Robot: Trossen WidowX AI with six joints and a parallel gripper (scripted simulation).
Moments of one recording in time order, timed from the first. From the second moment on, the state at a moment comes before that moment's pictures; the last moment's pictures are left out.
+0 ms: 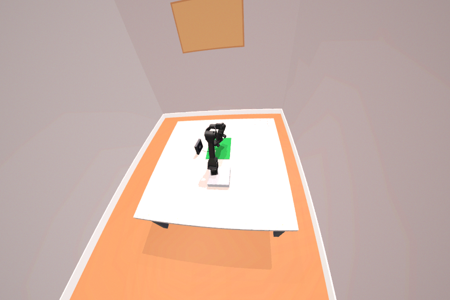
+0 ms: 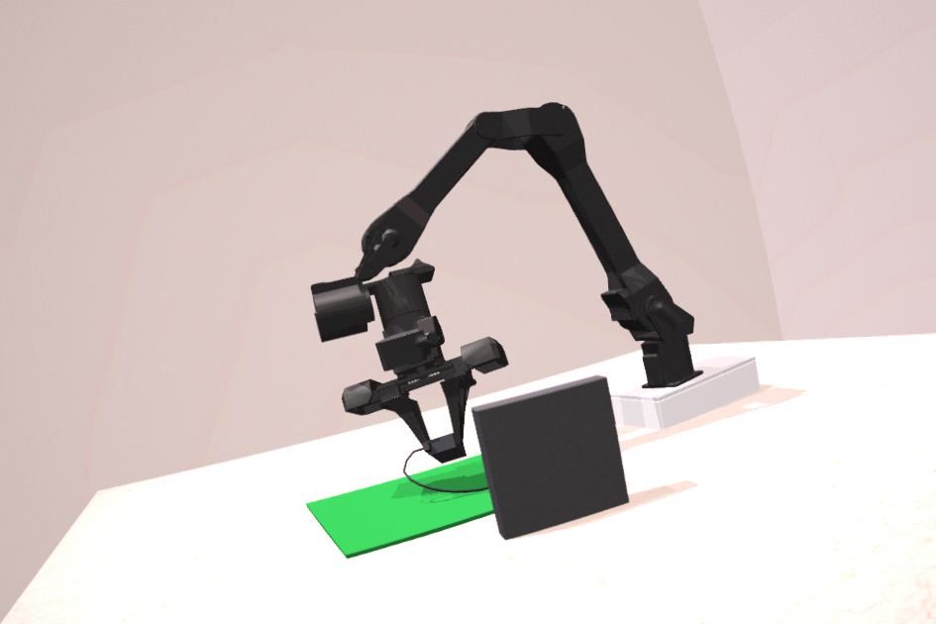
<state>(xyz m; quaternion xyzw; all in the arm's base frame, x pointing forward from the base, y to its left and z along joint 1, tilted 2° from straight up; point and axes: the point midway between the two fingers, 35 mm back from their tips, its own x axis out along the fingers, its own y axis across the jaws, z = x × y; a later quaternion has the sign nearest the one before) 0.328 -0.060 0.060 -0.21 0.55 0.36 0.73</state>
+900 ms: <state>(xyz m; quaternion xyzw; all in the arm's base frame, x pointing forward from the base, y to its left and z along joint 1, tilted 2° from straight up) 0.326 -0.061 0.042 -0.13 0.41 0.43 0.80</state>
